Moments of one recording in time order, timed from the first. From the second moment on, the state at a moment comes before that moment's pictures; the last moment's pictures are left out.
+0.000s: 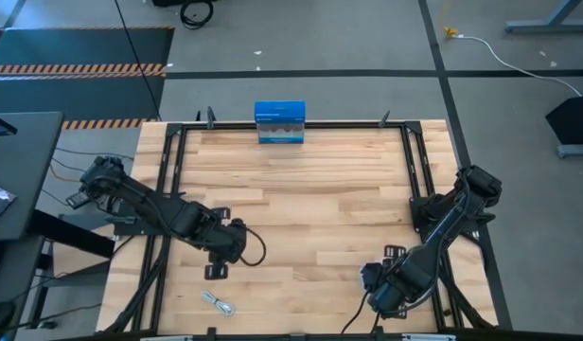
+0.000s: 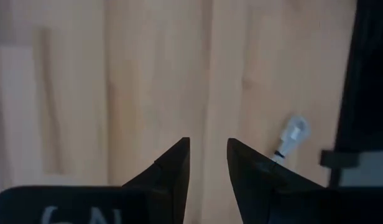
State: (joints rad) left arm -0.49 1.50 1.41 -1.22 -0.06 -0.52; right arm 0.83 1.71 1.34 -1.20 -0.10 1.00
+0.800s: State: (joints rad) left arm -0.81 1.80 1.41 -1.08 0.15 -0.76; right arm 0.84 1.71 1.56 -0.99 0.51 0.78
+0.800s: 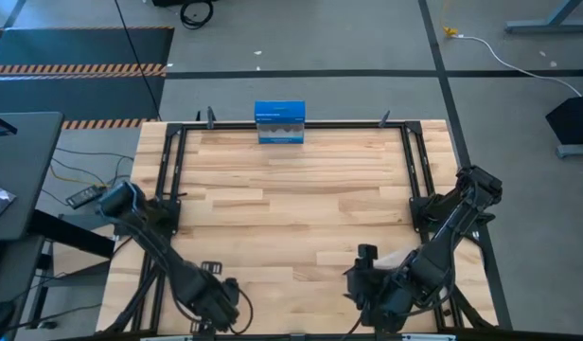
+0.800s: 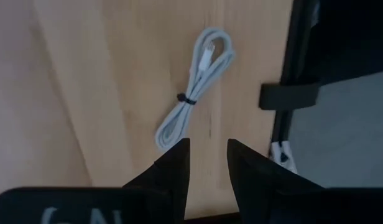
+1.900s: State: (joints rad) left arm -0.79 1.96 1.26 -0.84 0.14 -0.60; right arm 0.88 1.71 1.56 -0.80 0.54 0.74
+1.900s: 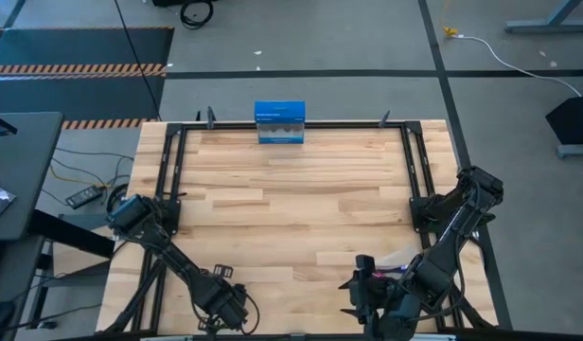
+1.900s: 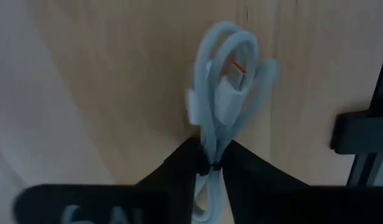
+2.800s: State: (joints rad) left arm -0.64 1.60 1.26 -0.11 -0.39 -0.17; right arm 0.84 1.71 1.56 -0.41 0.74 0.21
